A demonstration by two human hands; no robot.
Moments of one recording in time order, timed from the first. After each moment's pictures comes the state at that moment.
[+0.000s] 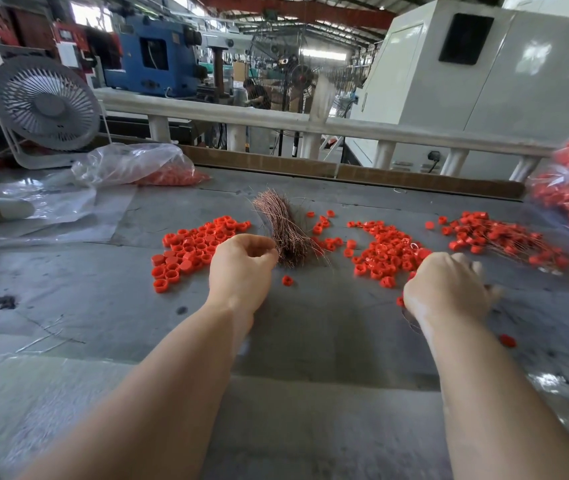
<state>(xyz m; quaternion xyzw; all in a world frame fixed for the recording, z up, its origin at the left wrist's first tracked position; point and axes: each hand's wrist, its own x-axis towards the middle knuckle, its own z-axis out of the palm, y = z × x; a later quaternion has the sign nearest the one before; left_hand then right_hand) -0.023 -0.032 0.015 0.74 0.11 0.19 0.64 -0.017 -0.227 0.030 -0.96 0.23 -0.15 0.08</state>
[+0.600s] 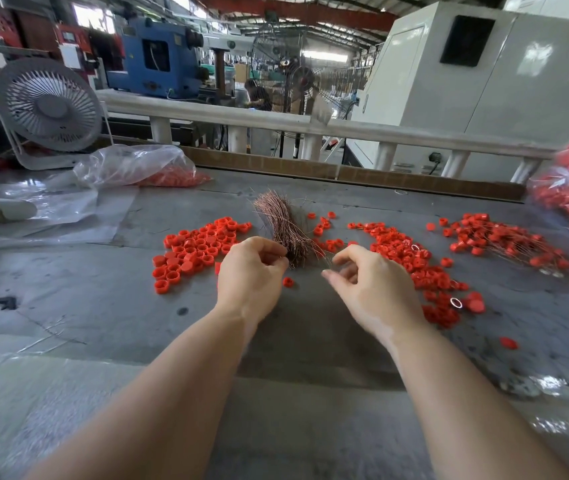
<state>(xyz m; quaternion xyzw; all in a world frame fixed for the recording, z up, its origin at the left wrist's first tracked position) -0.024 -0.037 0.013 0.81 0.07 0.20 0.54 -0.024 -0.183 0.020 -0.94 -0.10 -0.20 0.25</state>
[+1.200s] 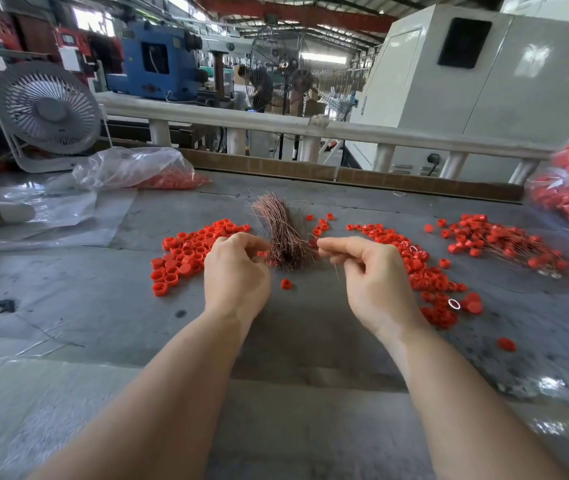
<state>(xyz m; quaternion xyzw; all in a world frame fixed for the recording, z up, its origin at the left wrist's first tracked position) -0.017 -0.026 0.010 0.85 0.11 0.28 0.44 -0.024 -0.180 0.026 -0.85 -0.16 -0.22 0.44</state>
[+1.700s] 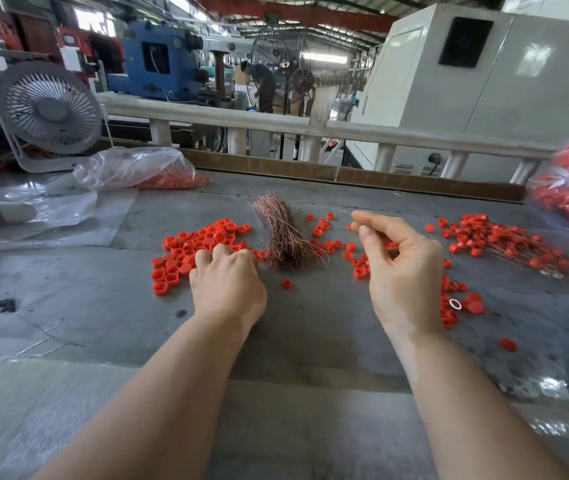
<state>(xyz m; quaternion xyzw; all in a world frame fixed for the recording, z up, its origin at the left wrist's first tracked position) -0.025 -0.021 0.009 0.97 0.13 0.14 0.17 -0.027 -0.185 0.033 -0.74 -0.16 -0.39 0.53</state>
